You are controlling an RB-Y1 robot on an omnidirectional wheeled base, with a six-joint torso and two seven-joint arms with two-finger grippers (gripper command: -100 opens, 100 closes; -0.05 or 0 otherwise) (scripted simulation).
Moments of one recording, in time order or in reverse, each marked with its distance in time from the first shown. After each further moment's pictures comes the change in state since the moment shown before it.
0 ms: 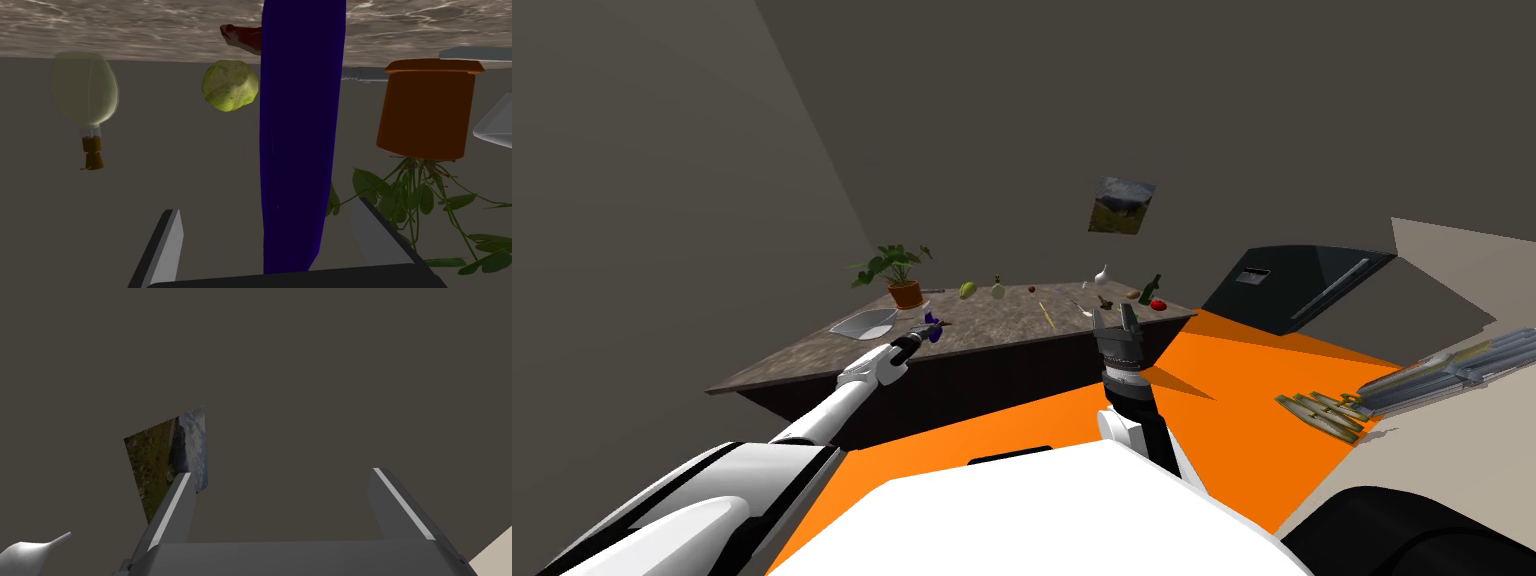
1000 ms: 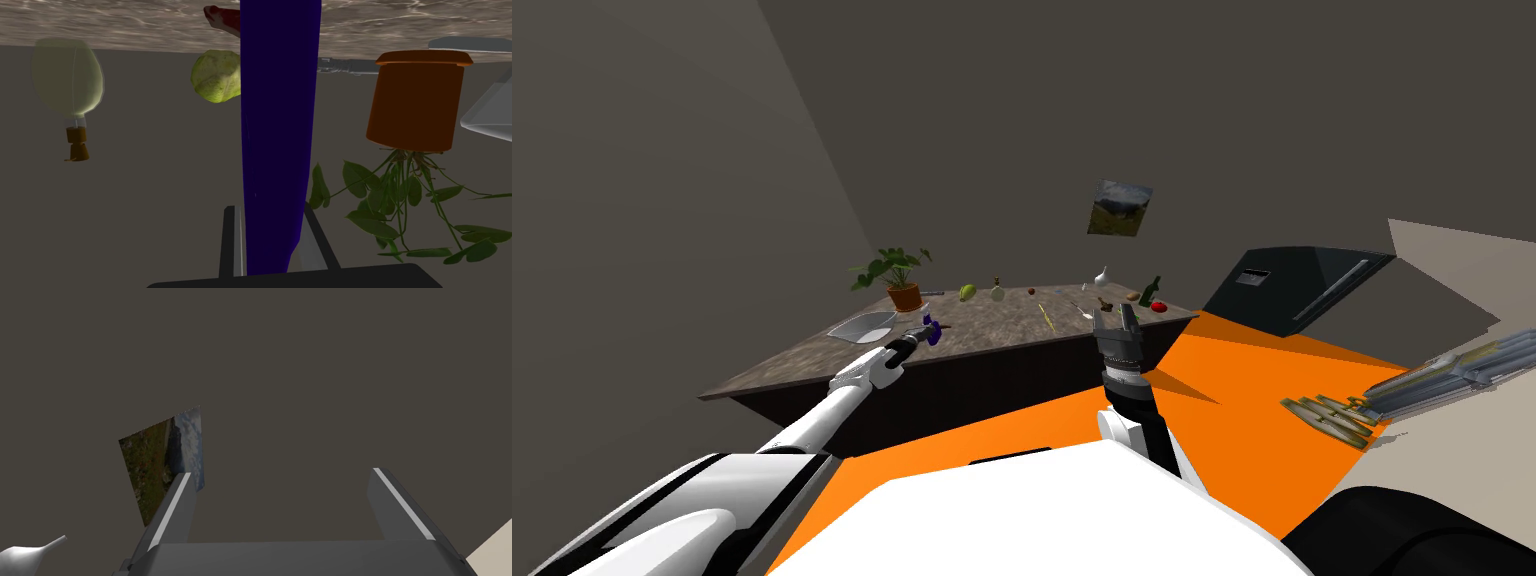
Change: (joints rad) left arm 0.035 0.010 0.025 -0.024 0.019 0.005 -0.011; right arm 0.000 0.000 0.000 0.000 0.000 0.000 0.000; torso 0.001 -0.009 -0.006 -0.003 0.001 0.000
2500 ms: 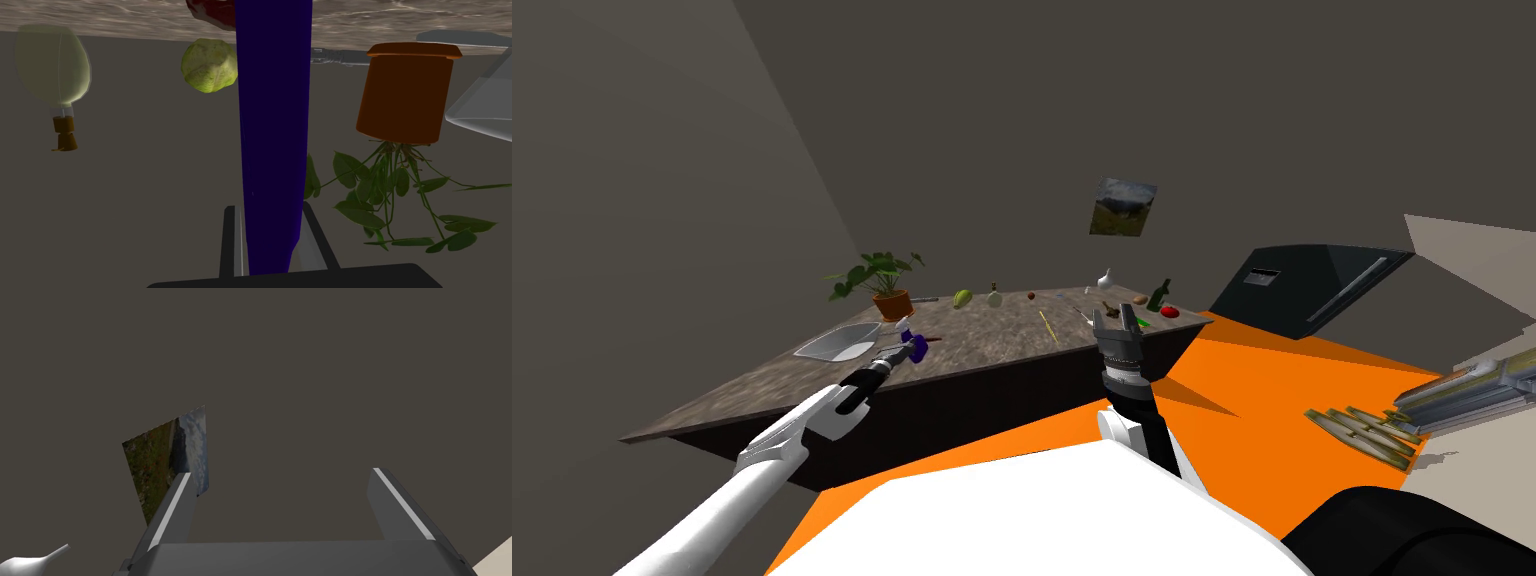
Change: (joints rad) left arm 0.414 0.055 0.117 -0.430 0.100 0.035 -0.042; right arm 0.000 0.000 0.000 0.000 0.000 0.000 0.000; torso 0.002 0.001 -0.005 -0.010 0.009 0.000
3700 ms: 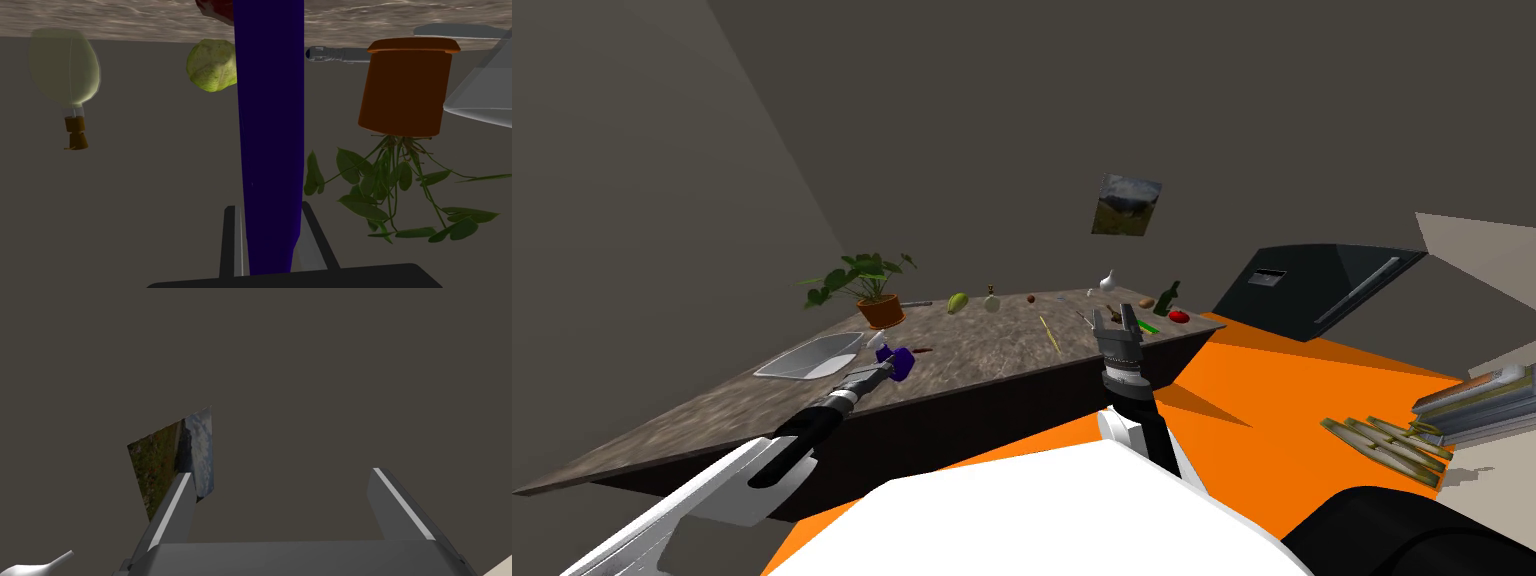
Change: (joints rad) left arm 0.367 0.041 0.102 -0.355 0.085 0.026 -0.041; right arm 0.000 0.000 0.000 0.000 0.000 0.000 0.000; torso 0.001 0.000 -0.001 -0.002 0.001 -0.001
